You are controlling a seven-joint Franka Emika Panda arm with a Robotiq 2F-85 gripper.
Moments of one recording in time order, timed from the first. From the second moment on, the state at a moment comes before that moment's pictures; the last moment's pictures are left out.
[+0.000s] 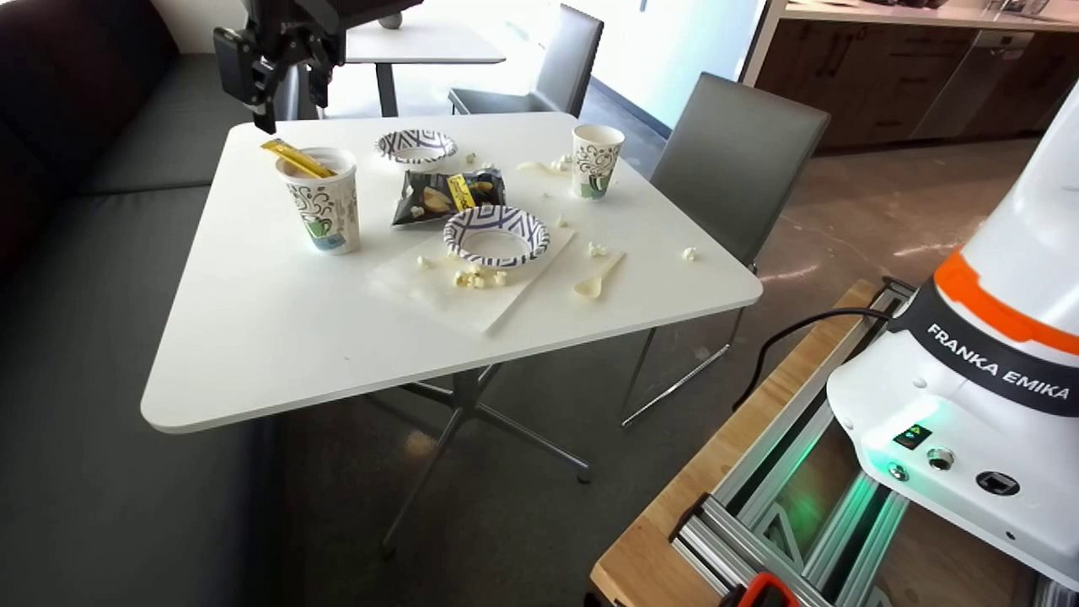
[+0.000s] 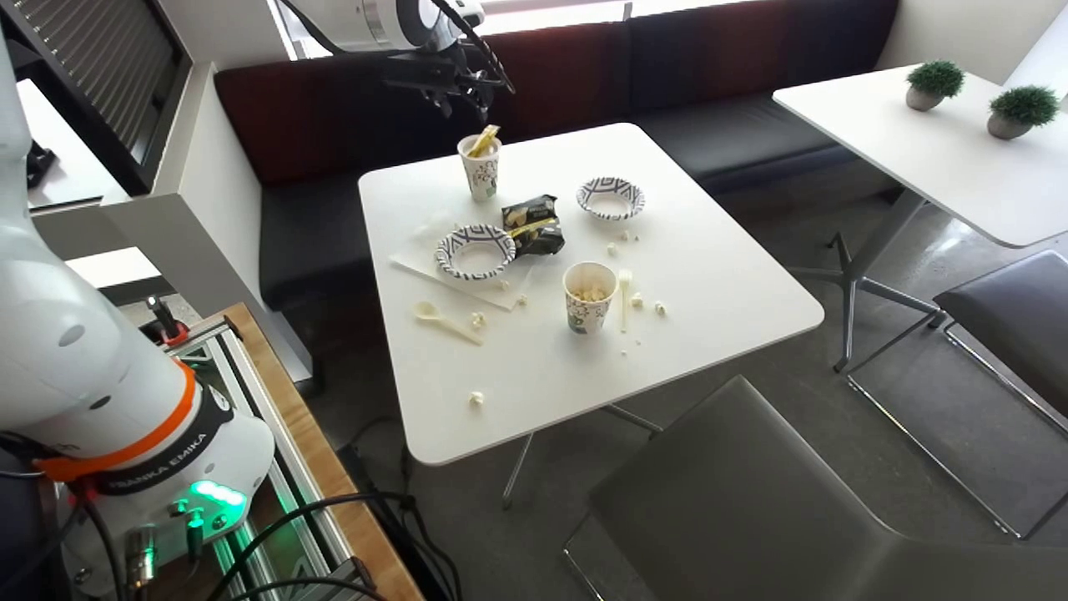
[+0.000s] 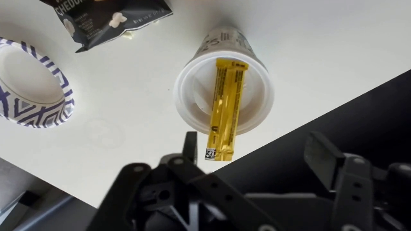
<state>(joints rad) 0.28 0.41 0.19 -1.93 -0.30 2.66 0.17</state>
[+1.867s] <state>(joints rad) 0.35 0.57 0.09 -1.85 -0.29 2.74 0.17</state>
